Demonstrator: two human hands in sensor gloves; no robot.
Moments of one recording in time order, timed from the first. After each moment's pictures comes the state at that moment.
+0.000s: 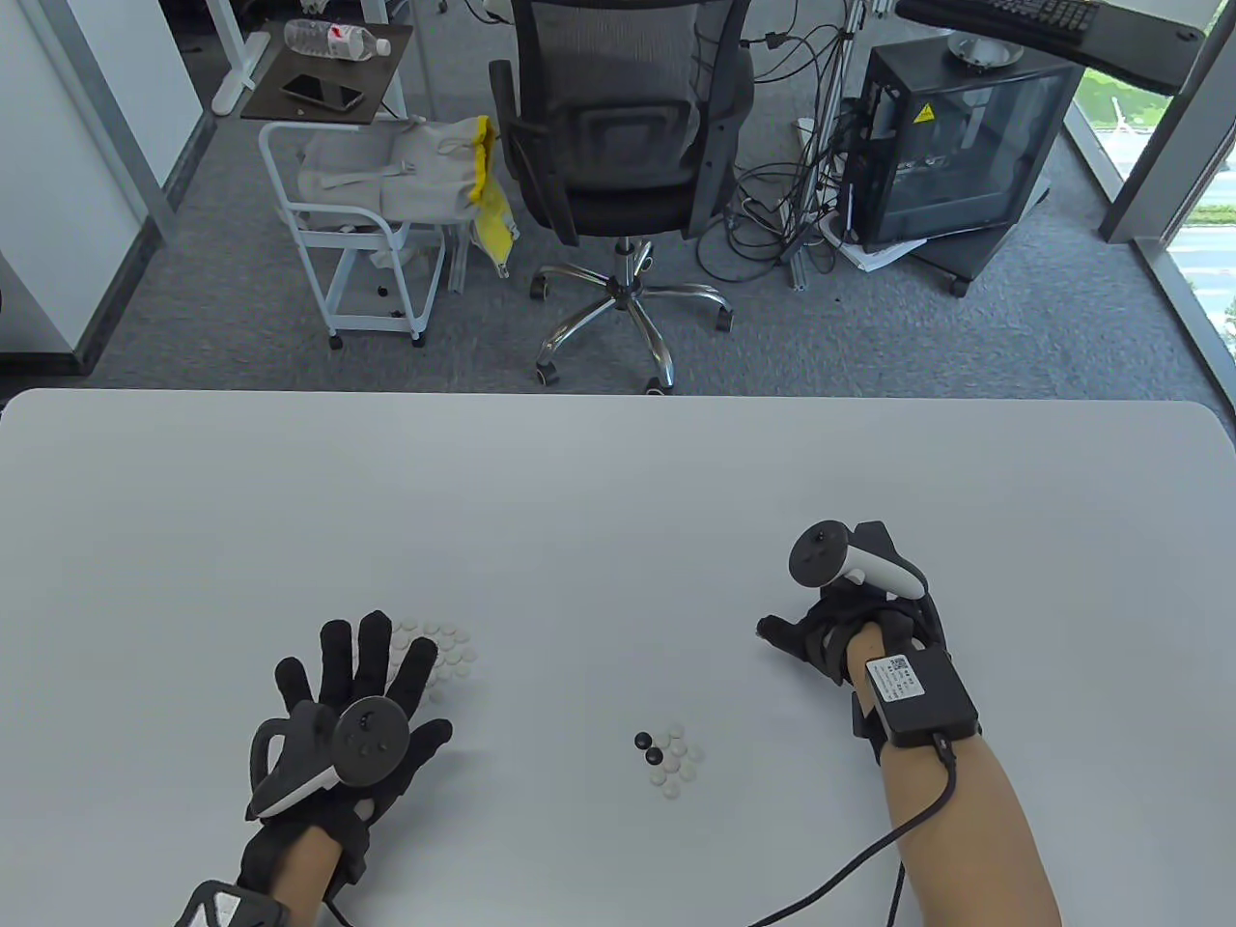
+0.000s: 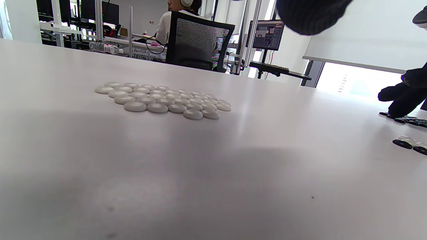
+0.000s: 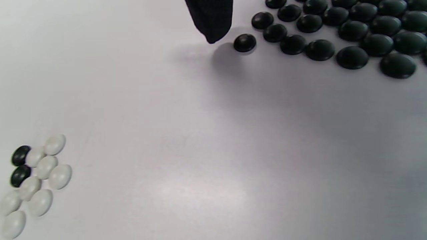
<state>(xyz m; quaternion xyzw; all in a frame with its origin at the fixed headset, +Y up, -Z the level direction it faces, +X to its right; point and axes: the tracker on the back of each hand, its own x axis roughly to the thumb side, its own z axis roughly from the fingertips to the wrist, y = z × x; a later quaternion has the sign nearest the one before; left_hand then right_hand) -0.264 -0.754 -0.265 -0.08 -0.13 0.06 0.99 0.190 -0.742 -0.404 0.08 0.38 0.91 0.12</state>
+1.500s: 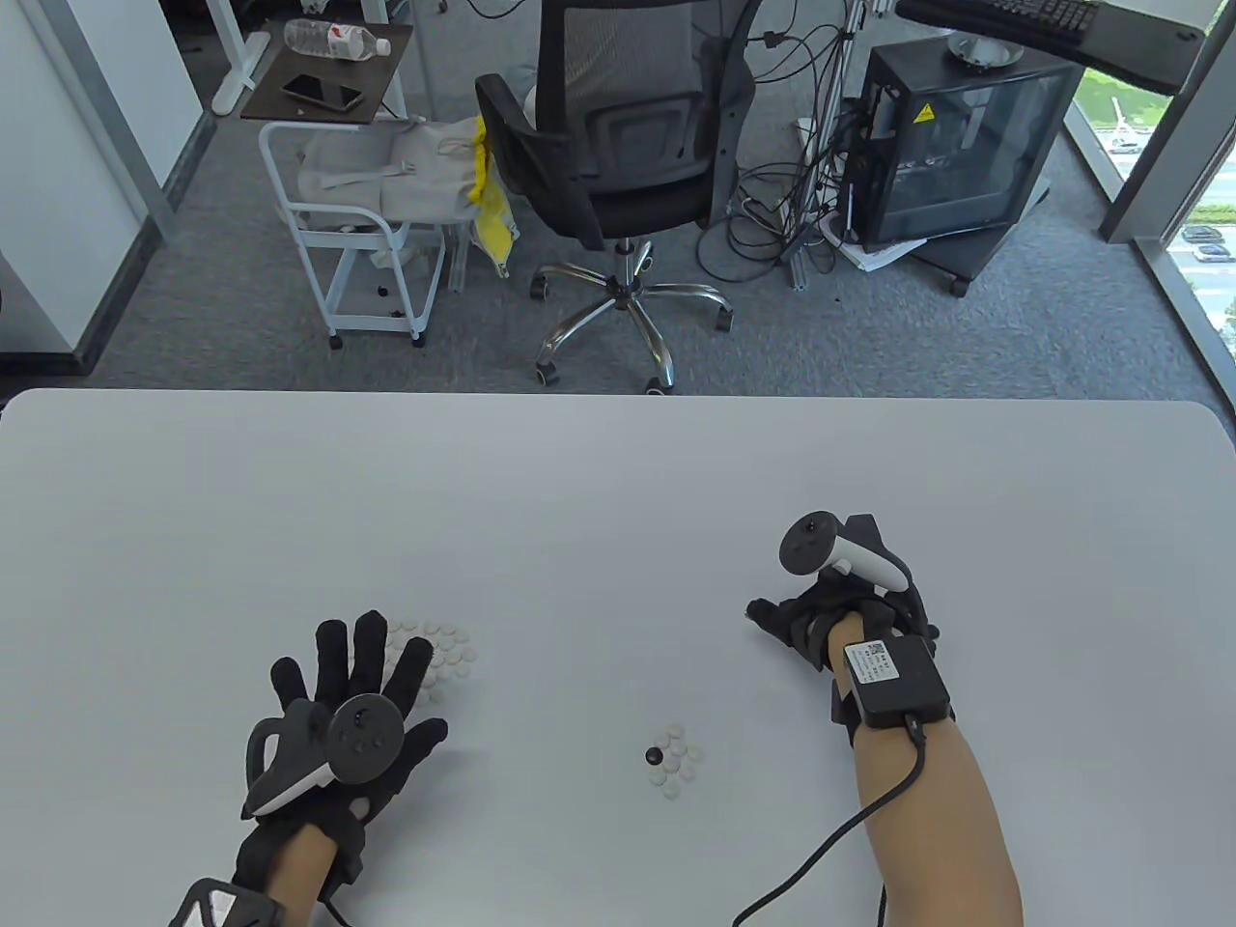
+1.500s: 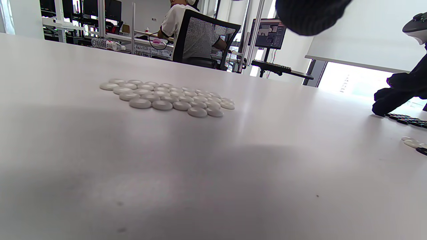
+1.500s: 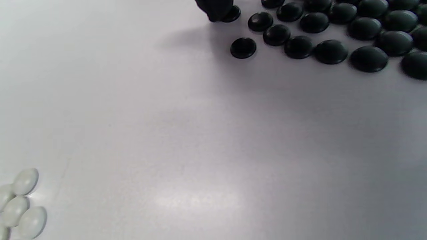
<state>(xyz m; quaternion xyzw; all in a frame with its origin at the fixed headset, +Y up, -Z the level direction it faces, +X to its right) -0.268 -0.754 -0.266 -0.08 -0.13 0.06 0.99 0.199 -0.759 -0.423 0.02 0.38 0.92 0.13</state>
